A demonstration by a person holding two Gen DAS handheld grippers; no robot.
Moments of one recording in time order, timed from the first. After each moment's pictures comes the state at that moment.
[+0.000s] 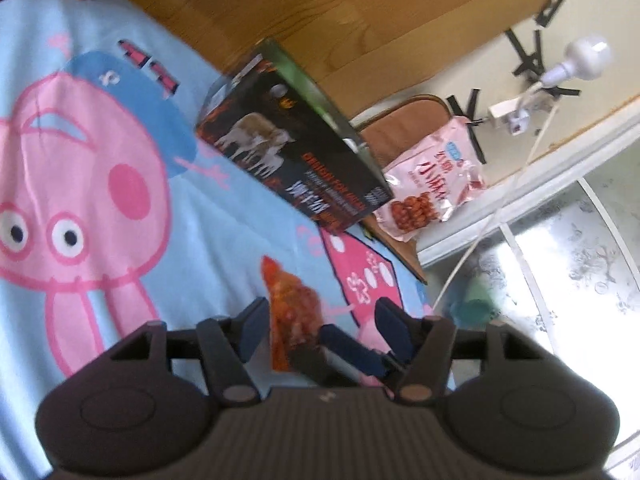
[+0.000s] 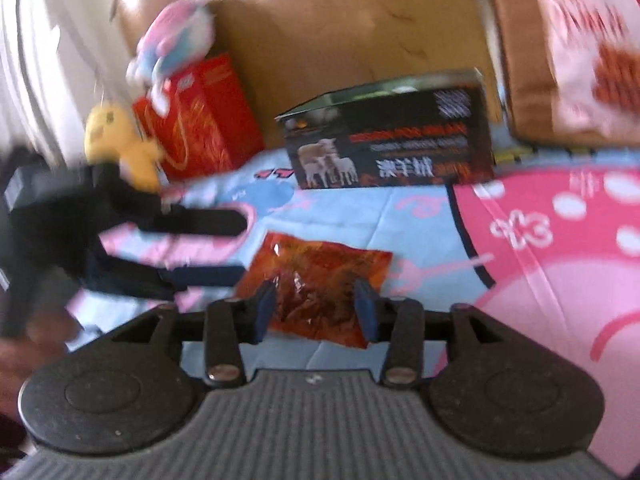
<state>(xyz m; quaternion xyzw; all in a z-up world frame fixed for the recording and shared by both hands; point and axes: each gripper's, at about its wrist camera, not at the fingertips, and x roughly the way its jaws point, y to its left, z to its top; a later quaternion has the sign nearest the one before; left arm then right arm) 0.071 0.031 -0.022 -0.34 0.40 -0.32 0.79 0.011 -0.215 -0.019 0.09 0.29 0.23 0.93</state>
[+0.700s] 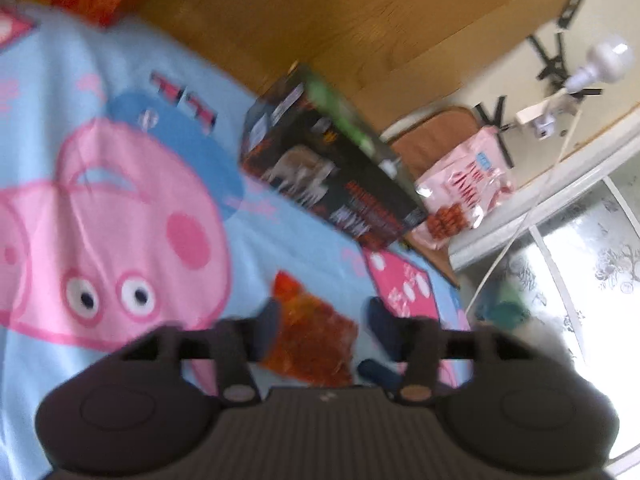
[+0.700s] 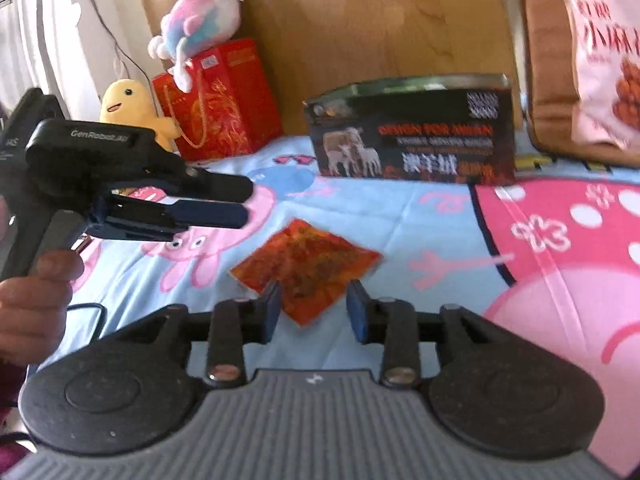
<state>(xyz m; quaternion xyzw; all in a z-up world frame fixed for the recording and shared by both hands) 0.091 0.059 -0.024 -0.31 0.43 -0.29 0.80 0.007 -0.213 -0.020 0.08 0.30 0.25 0.92</state>
